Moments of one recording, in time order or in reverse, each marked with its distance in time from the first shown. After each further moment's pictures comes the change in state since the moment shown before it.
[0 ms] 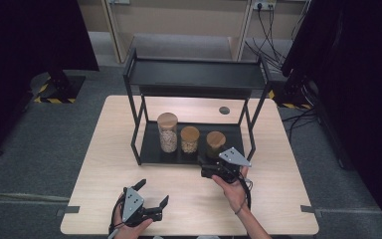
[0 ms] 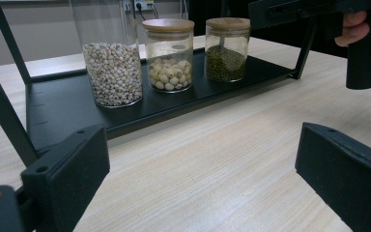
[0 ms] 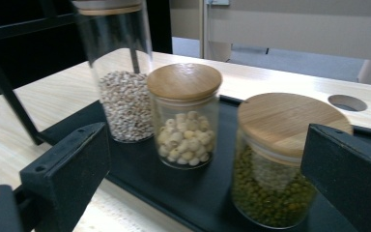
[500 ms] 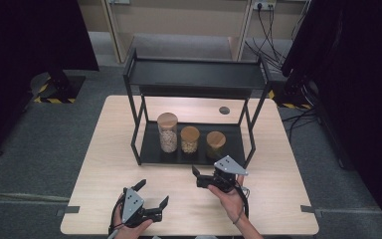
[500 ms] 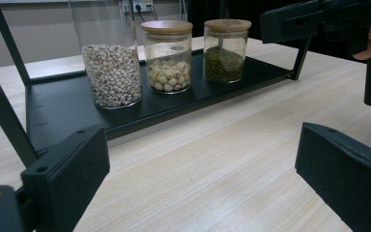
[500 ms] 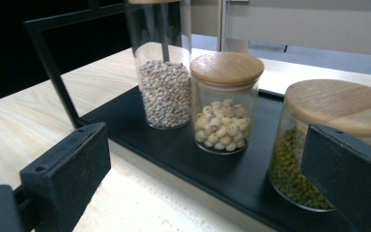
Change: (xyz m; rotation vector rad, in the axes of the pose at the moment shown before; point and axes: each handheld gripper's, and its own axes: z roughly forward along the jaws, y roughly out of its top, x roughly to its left) left arm -0.001 0.000 -0.002 -0.005 -0.005 0.007; right arm 0.014 -0.009 -0.013 0.010 0.060 -0.010
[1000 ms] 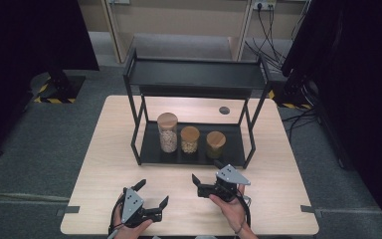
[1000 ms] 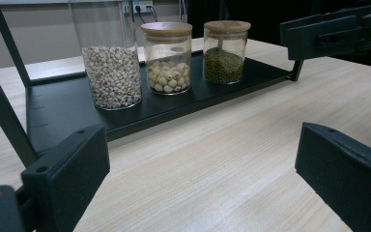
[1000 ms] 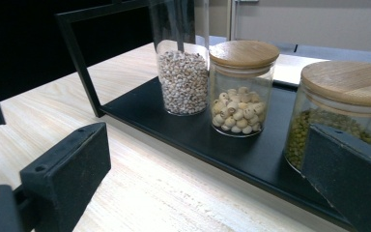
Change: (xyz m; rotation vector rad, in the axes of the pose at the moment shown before) left arm 0.001 0.000 -0.001 -0.005 0.003 -0.004; right arm 0.004 -0.016 -0.017 -0.015 0.038 0.011
